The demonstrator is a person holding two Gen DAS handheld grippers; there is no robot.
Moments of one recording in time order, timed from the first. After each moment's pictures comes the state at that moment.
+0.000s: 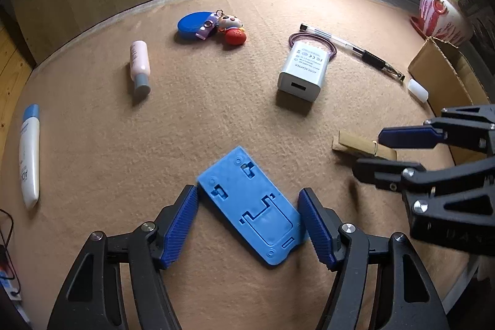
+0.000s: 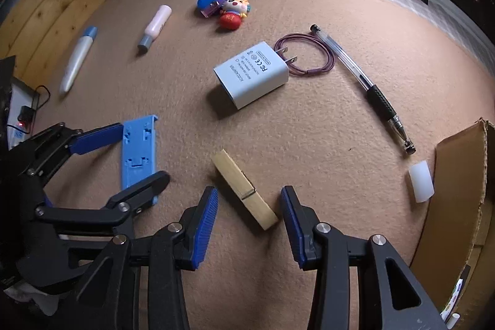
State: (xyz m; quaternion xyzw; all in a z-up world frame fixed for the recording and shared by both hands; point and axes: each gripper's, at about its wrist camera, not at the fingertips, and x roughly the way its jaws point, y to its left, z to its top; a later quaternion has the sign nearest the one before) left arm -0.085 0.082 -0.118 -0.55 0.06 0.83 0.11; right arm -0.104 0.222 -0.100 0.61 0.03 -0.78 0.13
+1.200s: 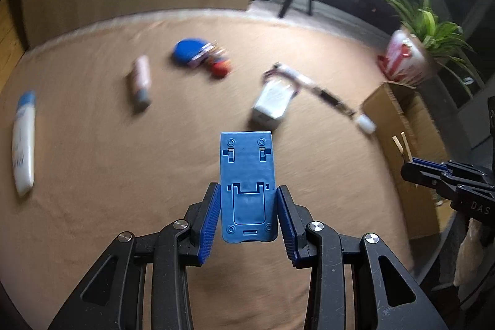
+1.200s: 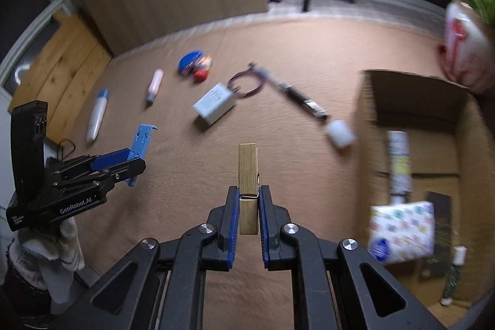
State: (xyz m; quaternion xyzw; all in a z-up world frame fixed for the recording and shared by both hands) left arm -0.073 0.067 -0.065 -0.52 -0.04 0.84 0.18; right arm -0.028 0.311 -0.019 0.53 -0.10 -0.84 0.08
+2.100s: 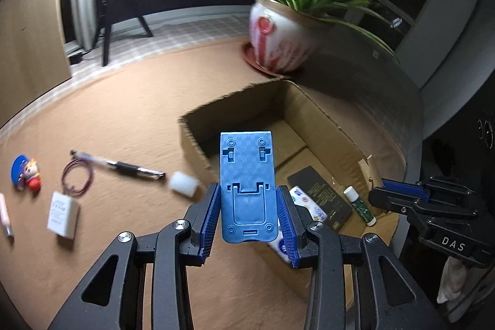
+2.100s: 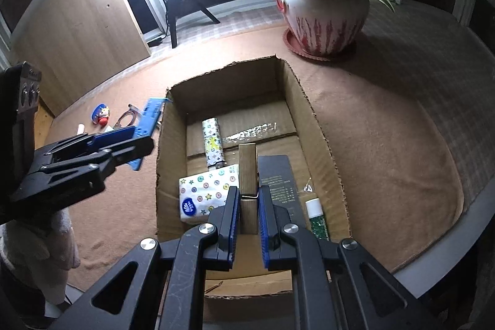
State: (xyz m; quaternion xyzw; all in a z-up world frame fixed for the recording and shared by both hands) left arm -0.083 0.315 -0.024 -0.47 0.05 0.80 0.36; right arm 0.043 0.461 -0.003 0.50 -0.15 -0.85 -0.08
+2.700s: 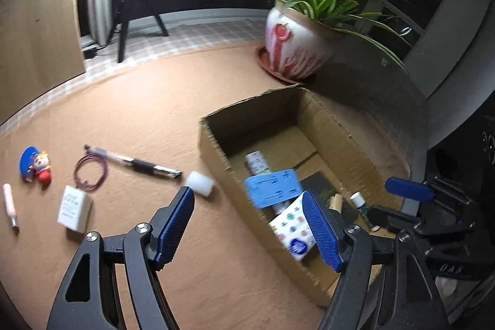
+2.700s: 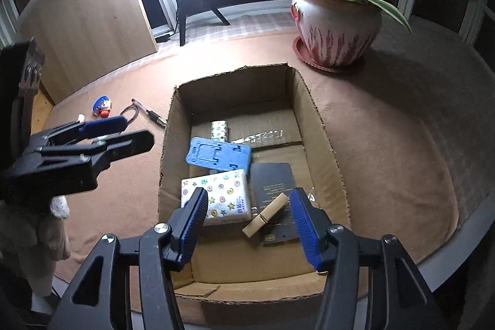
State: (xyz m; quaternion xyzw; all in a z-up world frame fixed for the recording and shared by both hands) left arm -0.091 0.289 -0.020 -0.48 0.03 0.82 0.33; right arm 0.034 0.445 0.000 0.49 -0.11 -0.86 -0.07
